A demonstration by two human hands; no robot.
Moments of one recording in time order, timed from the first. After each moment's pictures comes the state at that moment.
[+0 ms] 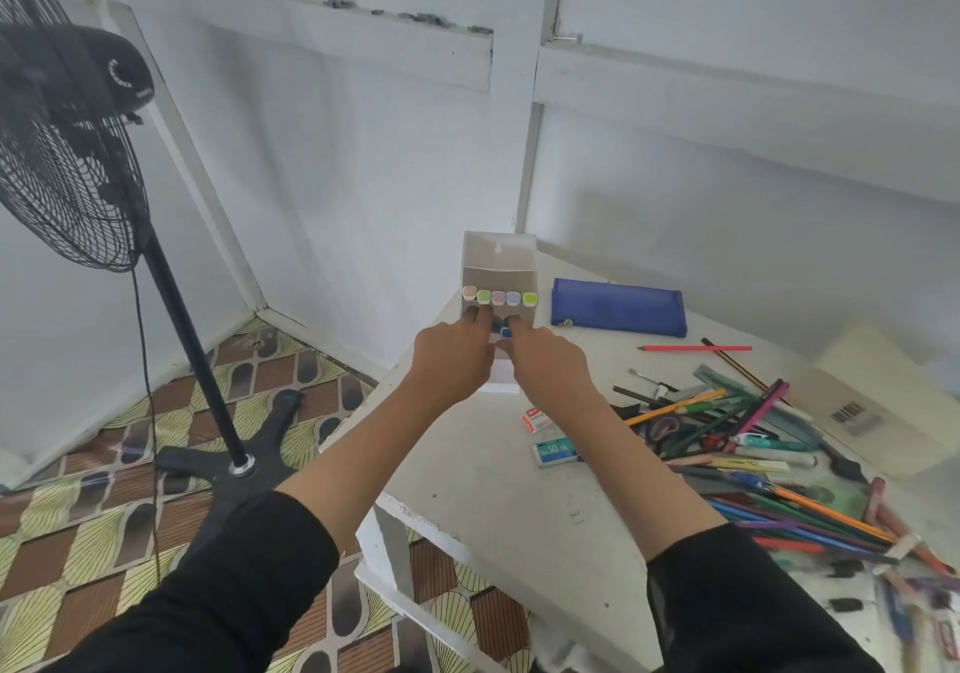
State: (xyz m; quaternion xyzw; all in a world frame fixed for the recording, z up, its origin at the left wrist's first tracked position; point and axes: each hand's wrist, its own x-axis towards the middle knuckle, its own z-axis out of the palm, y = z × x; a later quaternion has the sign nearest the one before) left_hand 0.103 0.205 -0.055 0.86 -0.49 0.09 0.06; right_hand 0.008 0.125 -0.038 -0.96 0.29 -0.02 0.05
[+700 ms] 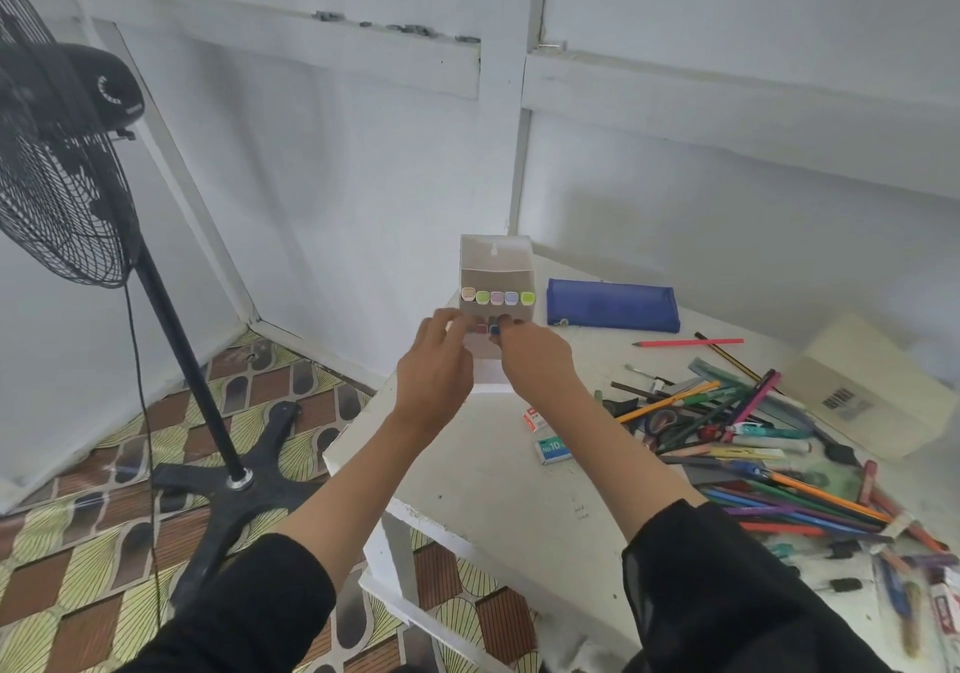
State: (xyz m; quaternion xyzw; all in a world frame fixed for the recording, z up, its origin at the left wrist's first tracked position) left_hand 0.105 0.231 -0.079 0.77 -0.49 0.19 0.37; right_hand 0.020 0.134 -0.034 -0.95 0.32 -0.01 0.03
